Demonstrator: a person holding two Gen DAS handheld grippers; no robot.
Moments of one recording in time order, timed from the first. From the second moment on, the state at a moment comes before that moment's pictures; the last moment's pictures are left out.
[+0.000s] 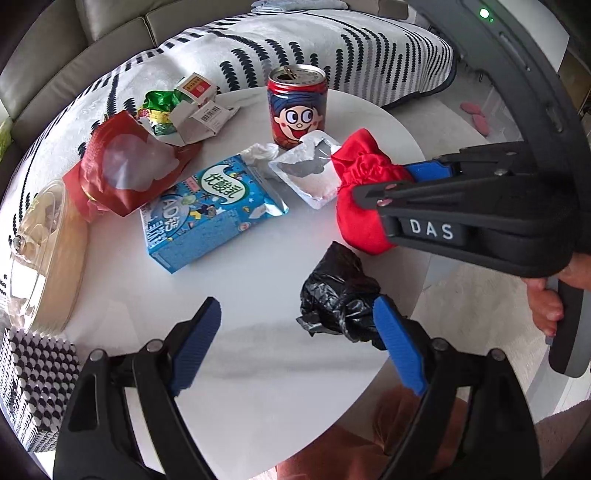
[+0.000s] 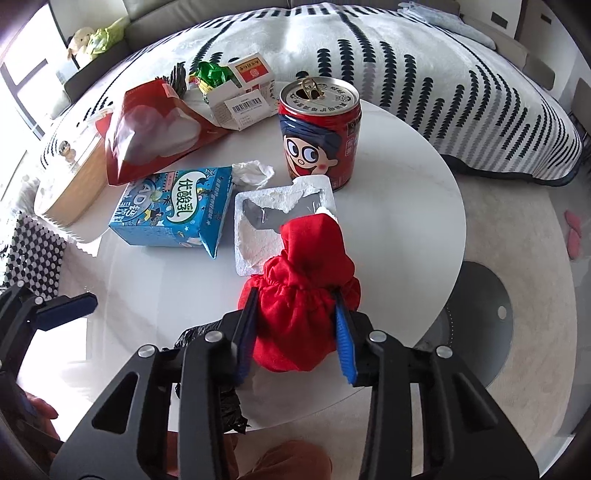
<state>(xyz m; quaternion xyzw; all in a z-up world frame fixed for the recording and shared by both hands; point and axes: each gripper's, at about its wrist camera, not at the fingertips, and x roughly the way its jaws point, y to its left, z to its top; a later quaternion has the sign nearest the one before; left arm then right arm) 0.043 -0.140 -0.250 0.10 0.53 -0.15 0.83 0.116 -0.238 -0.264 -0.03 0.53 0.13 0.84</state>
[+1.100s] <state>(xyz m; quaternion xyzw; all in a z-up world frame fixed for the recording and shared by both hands) 0.072 -0.169 -0.275 0.10 0.53 -0.19 0.82 0.094 -0.303 -0.229 0.02 0.50 0.08 0.86</state>
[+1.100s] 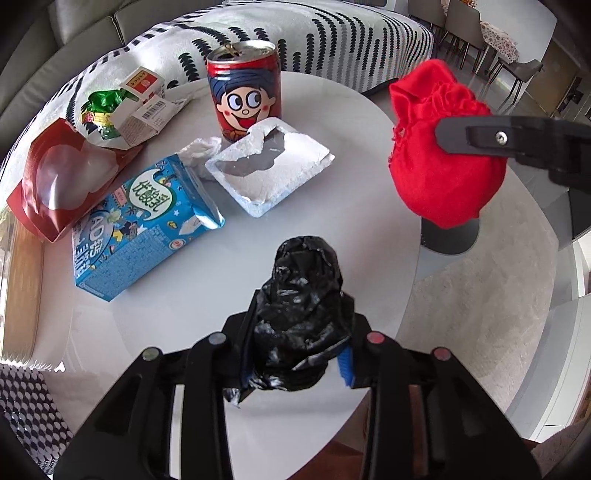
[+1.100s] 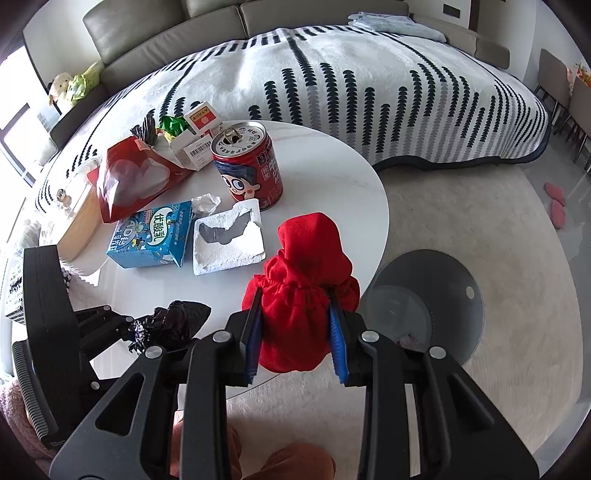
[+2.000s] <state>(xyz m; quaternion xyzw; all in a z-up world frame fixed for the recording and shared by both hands) 0.100 -0.310 -0.247 0.17 0.48 -0.31 0.80 0.060 -0.437 -0.234 0.08 0.49 -0.04 0.87</state>
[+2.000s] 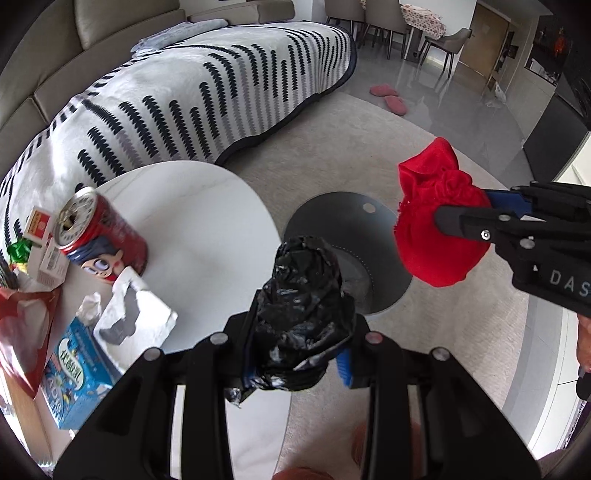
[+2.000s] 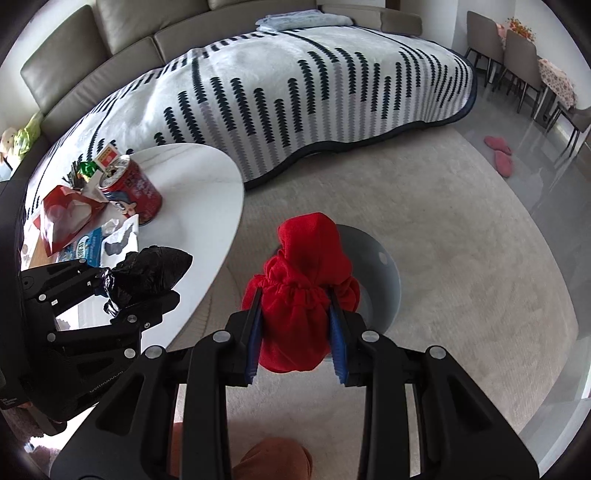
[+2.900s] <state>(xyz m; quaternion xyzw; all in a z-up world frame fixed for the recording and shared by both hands) 0.116 -0.403 -0.280 0.19 0.50 -0.34 0.78 0.074 -0.525 -0.263 0.10 0.49 -0.07 0.86</state>
